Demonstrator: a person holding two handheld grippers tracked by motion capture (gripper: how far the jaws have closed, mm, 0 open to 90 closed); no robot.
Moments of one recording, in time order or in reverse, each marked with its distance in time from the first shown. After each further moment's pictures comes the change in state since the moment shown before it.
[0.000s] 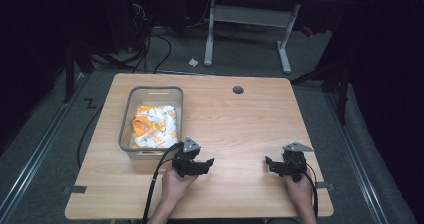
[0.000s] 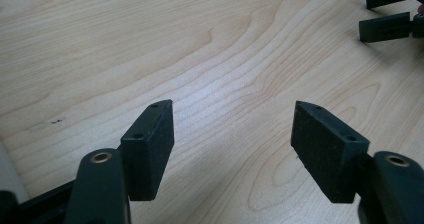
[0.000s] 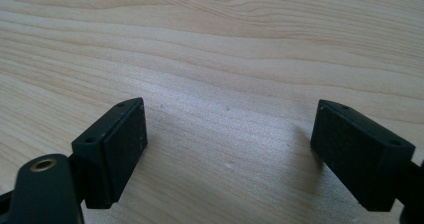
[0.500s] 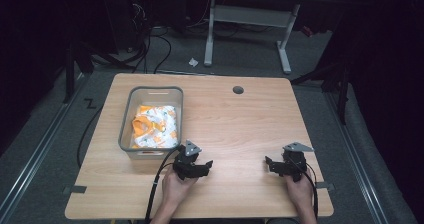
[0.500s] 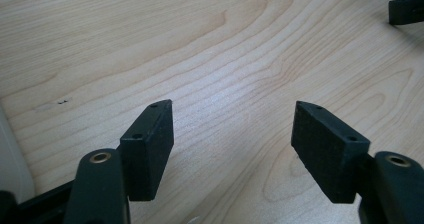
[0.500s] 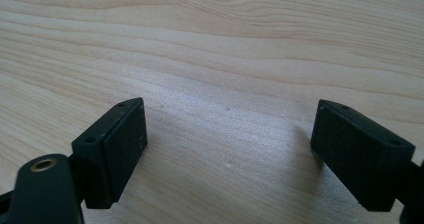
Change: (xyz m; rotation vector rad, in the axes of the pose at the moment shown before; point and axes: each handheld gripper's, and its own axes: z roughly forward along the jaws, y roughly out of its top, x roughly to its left) left arm -0.003 -0.011 0.008 0.018 0.063 0.008; right arm 0.000 0.000 0.000 0.000 0.000 -0.001
